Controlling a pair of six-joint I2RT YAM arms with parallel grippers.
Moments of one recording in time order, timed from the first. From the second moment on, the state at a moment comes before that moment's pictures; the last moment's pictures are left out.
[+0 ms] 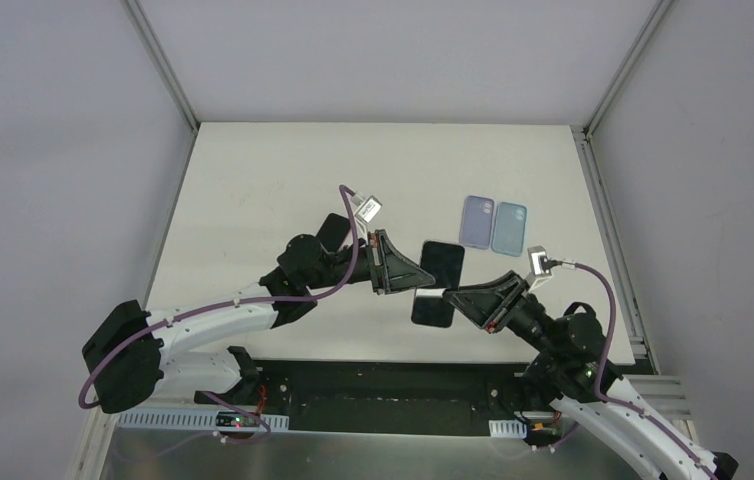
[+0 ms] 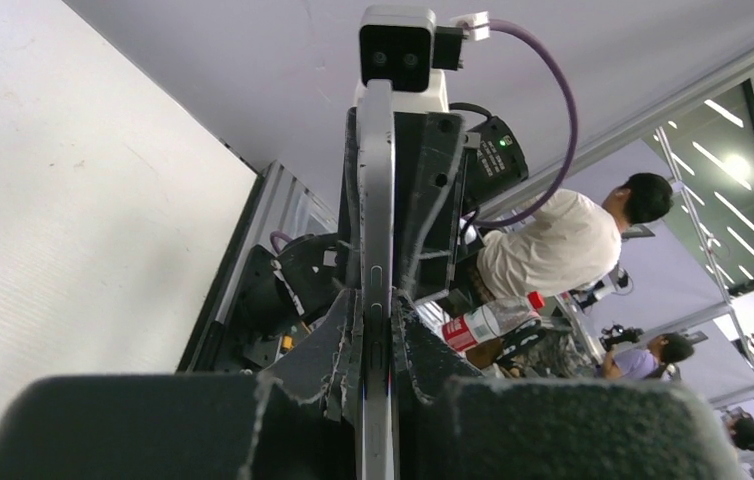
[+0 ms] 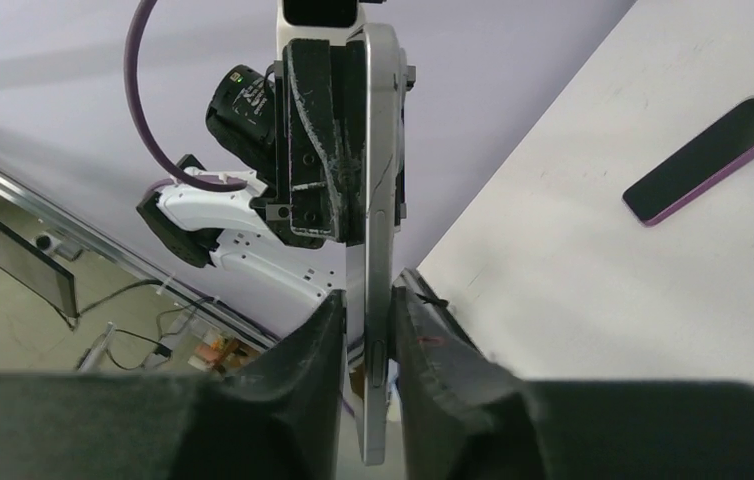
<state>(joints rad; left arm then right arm) -0.95 1.16 0.64 0.73 0.45 -1.00 0.85 0.10 0.24 0.13 -0.16 0.97</state>
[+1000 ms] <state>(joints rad) -0.70 1.23 1.02 -0.58 0.14 -0.47 0.85 0.00 0.41 -0.56 0.15 0.96</state>
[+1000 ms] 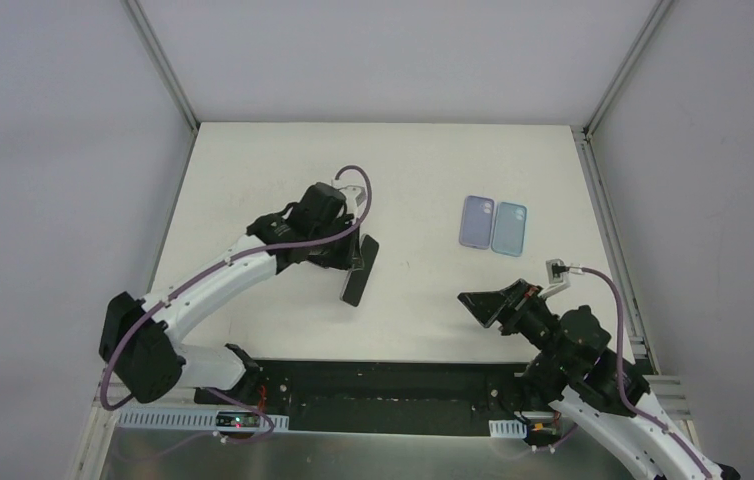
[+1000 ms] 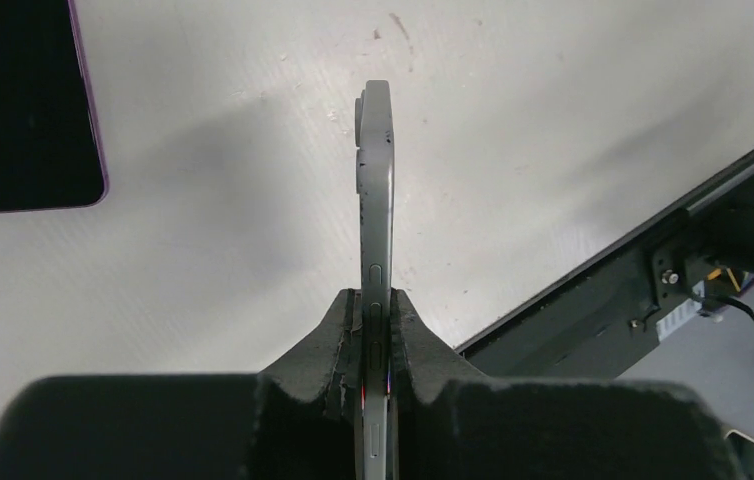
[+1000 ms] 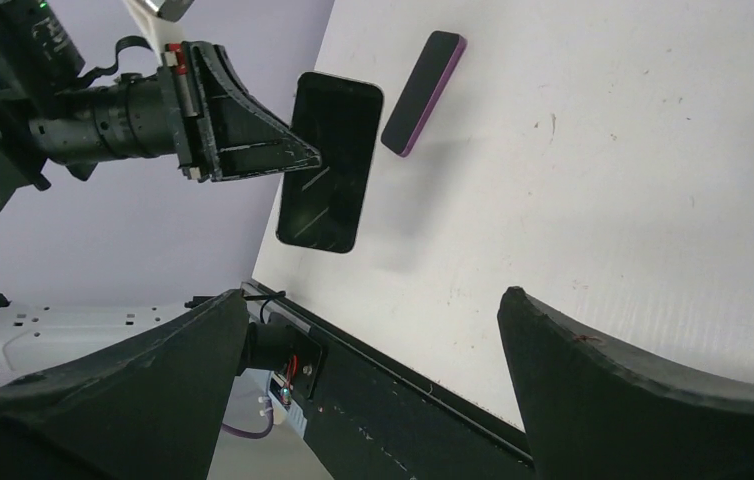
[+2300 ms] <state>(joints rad) -0.59 1.80 1.34 -0.65 0.20 -0.31 0.85 0.00 0.35 -0.57 0.14 1.02</state>
